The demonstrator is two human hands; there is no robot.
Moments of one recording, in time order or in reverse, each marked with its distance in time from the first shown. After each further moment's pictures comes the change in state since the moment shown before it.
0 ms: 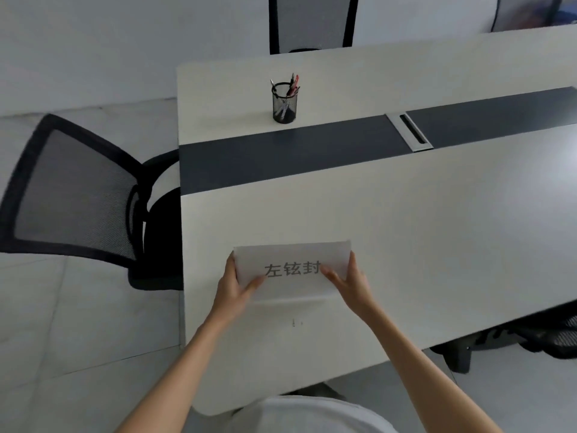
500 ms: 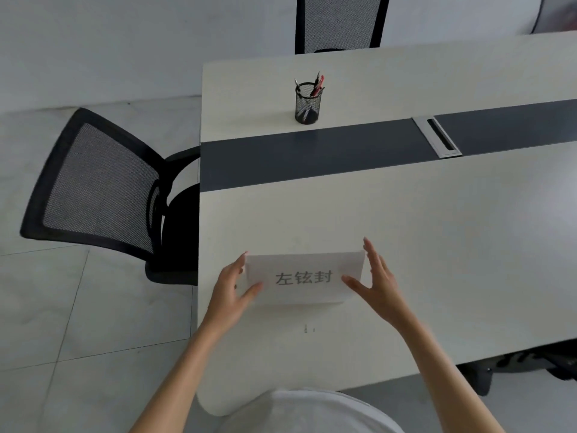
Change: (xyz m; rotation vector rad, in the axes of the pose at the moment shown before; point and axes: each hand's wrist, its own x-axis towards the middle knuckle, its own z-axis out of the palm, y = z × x) left_hand -0.009 -0.008 -0.026 0.158 0.046 0.036; right_hand 0.011 0.001 -0.021 -0.312 -0.067 -0.215
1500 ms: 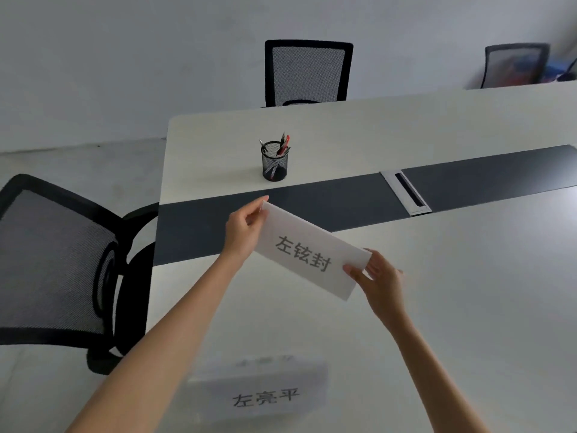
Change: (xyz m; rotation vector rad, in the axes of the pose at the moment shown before) left_hand 0.224 0.175 0.041 -0.218 0.081 0.198; right_hand 0.128 -0.021 -0.093 0.298 0.372 -0.029
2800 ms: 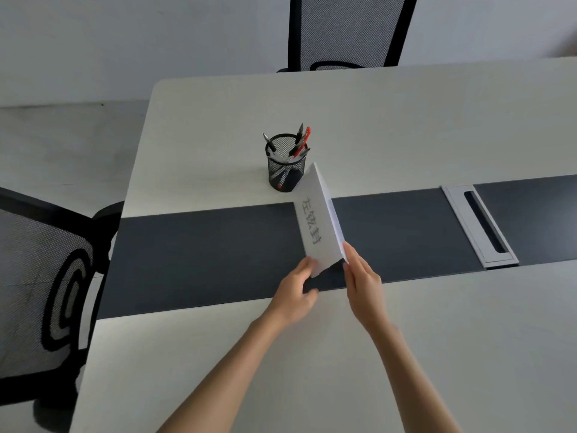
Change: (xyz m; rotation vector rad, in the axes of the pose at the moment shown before) left_hand 0.112 -0.125 0.115 0.196 -0.433 -0.233; right_hand 0.202 0.106 0.107 -0.307 -0.201 -0.152
